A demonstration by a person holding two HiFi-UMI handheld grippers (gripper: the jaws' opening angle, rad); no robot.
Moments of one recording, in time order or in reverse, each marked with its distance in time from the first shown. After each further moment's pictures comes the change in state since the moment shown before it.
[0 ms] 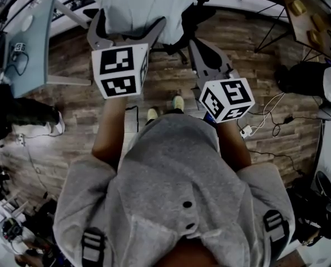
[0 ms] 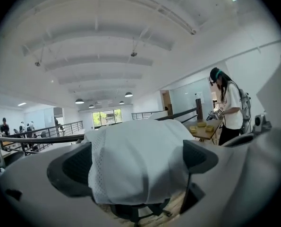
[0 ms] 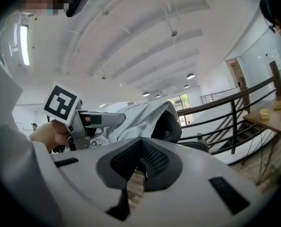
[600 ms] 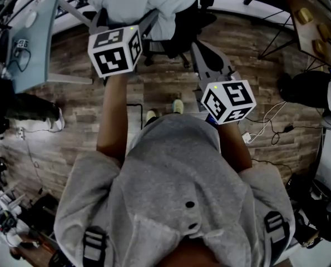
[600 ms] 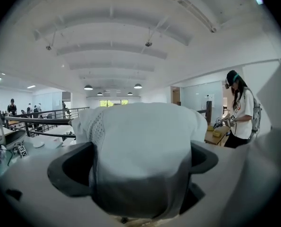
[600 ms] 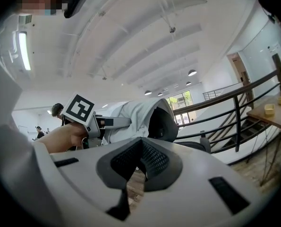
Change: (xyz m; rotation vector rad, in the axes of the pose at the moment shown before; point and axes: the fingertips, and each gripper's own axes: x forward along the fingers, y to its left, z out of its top) left arm 0.068 0.021 -0.031 -0.160 0.108 0.066; right arm 0.015 -0.041 -0.003 0.029 0.017 0.049
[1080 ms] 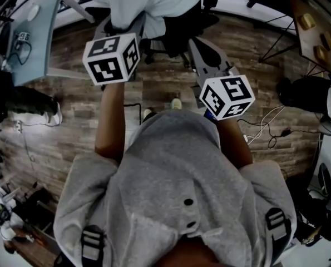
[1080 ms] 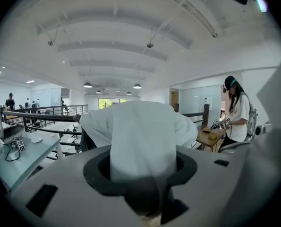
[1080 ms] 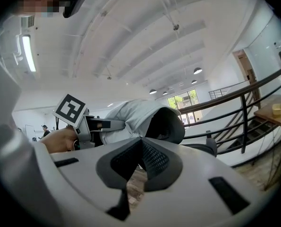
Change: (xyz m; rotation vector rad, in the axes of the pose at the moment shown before) left arm -0.025 -0.005 -0.008 -0.030 0.000 -0.031; right arm 0.011 0.008 0.001 -0.015 0.013 0.065
